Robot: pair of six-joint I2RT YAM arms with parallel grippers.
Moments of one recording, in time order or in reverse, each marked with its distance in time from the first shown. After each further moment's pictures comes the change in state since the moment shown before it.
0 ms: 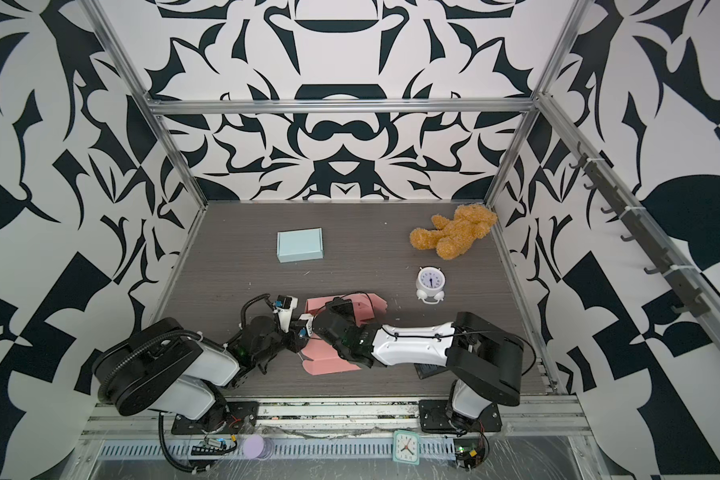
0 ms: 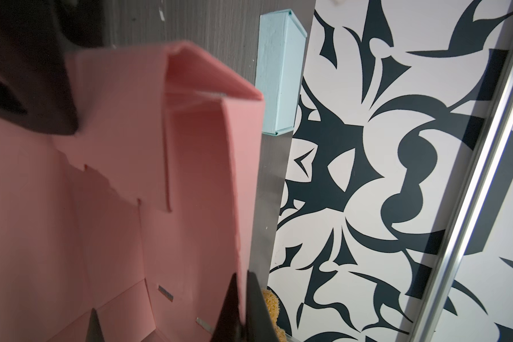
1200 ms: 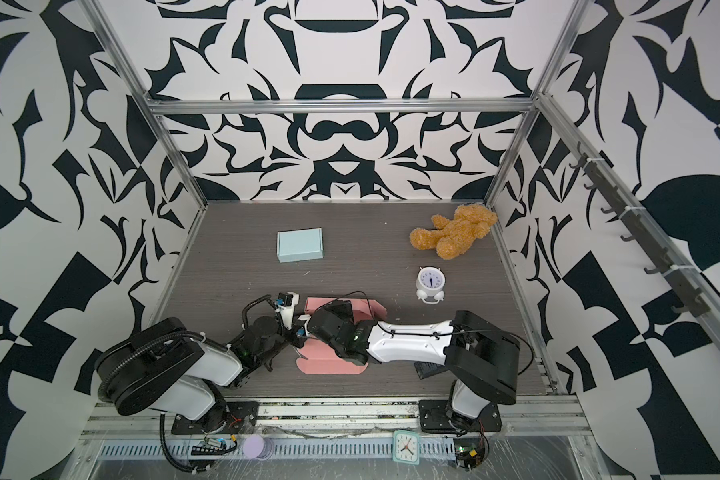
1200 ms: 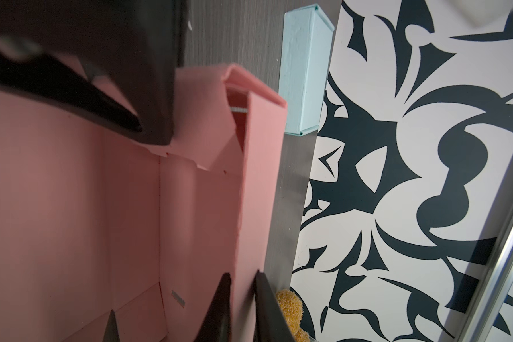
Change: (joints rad) left arm -0.070 -0.011 0.027 0.019 -0.152 0.041; right arm 0.005 0.037 0.080 -0.168 -0.045 0.133
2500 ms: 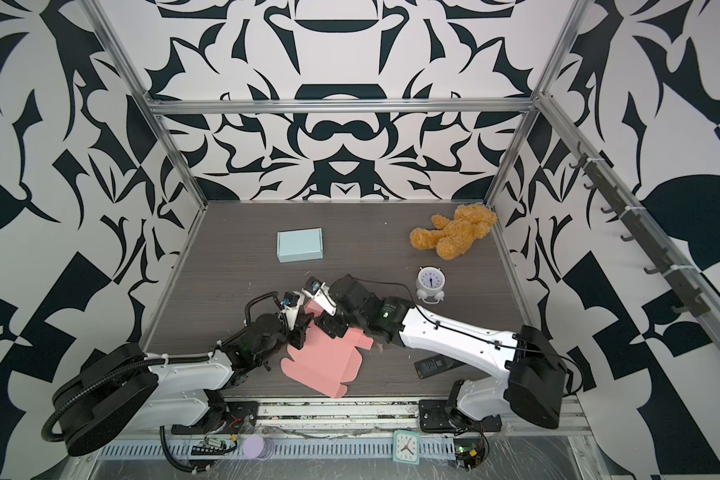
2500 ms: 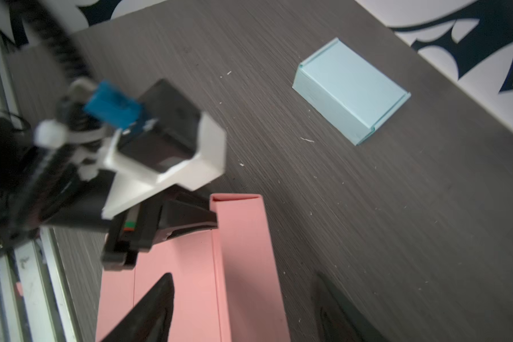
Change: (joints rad) left arm -0.061 -0.249 0.068 -0.383 -0.073 0.158; right arm -0.234 -0.225 0.106 -0.204 -0.728 0.872
